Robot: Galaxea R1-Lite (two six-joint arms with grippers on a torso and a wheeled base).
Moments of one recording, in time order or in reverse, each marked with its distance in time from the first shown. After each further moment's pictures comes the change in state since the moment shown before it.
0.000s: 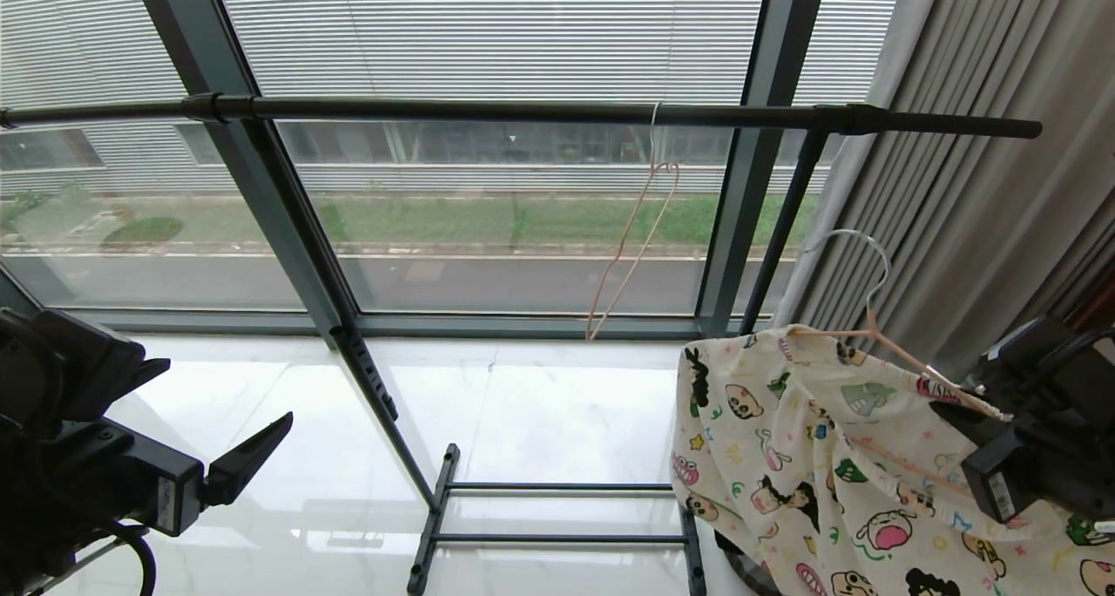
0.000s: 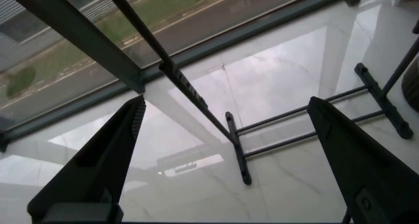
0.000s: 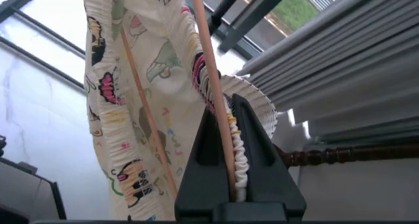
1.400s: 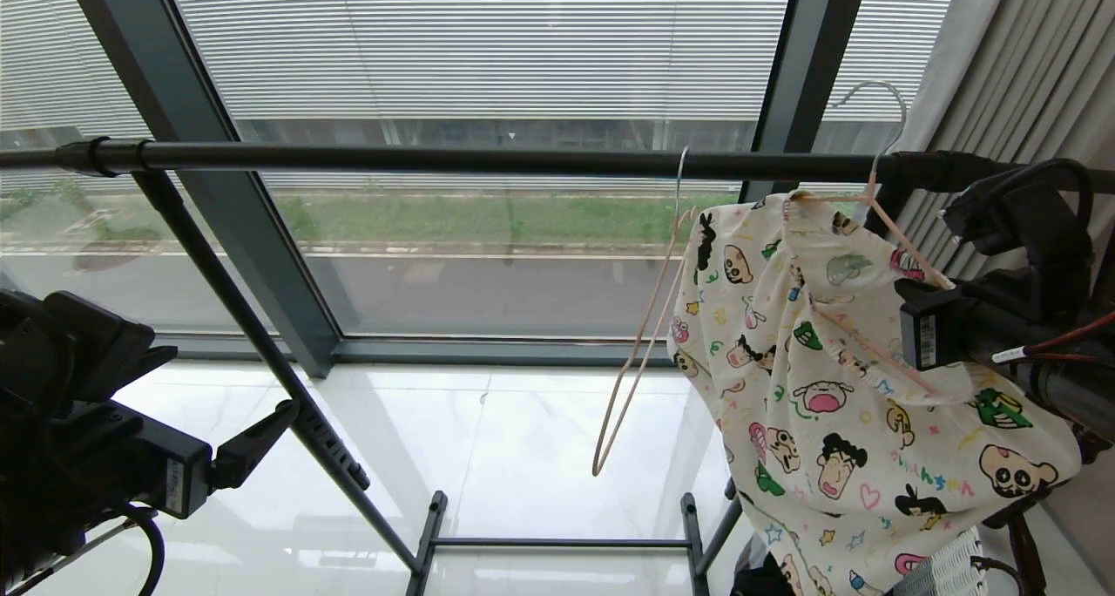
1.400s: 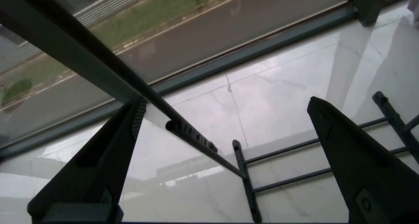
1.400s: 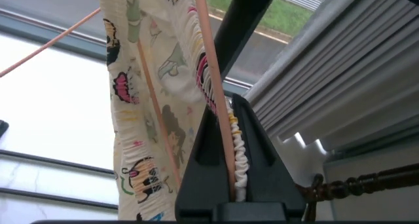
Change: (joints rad) left arm -0.004 0.023 -0.025 0.000 -0.003 -0.002; right arm 0.037 0.189 -0.307 -0.020 -0.161 0.209
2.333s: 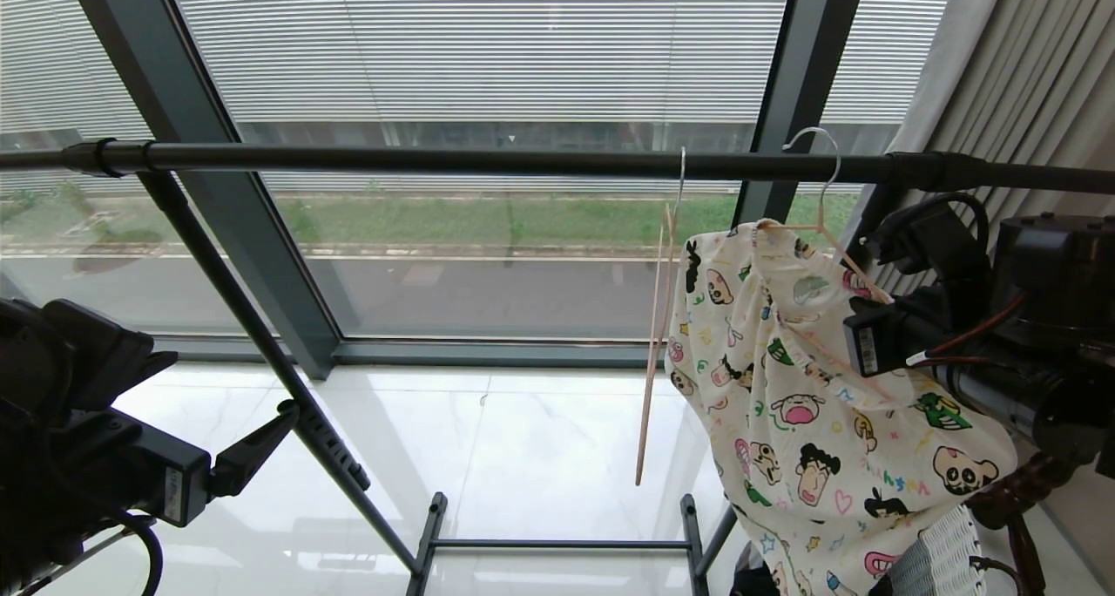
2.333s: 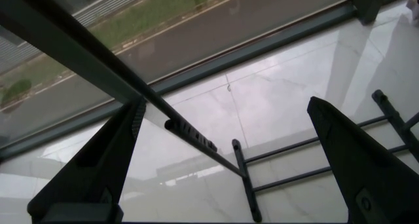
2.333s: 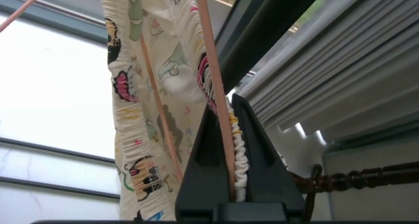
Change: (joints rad) left arm -0.003 -0.006 0.012 0.000 0.000 0.001; right arm 0.000 0.154 -0.028 -0.055 -0.015 0.005
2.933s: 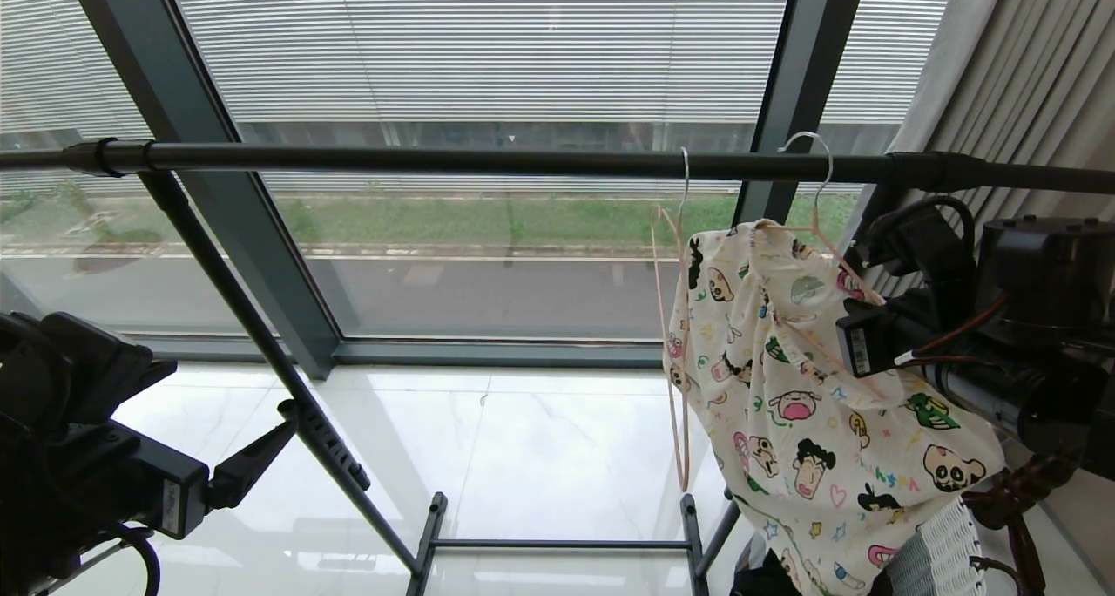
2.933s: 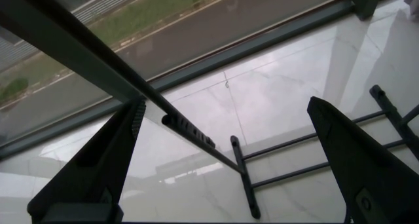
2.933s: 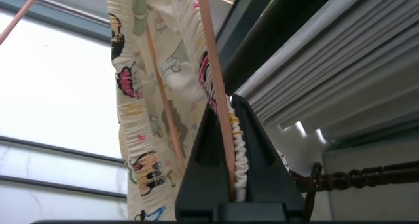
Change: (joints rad) left arm -0.003 -0.013 0.022 0.000 0.000 0.000; right arm 0.000 0.022 -0.009 0.000 -0.006 0.001
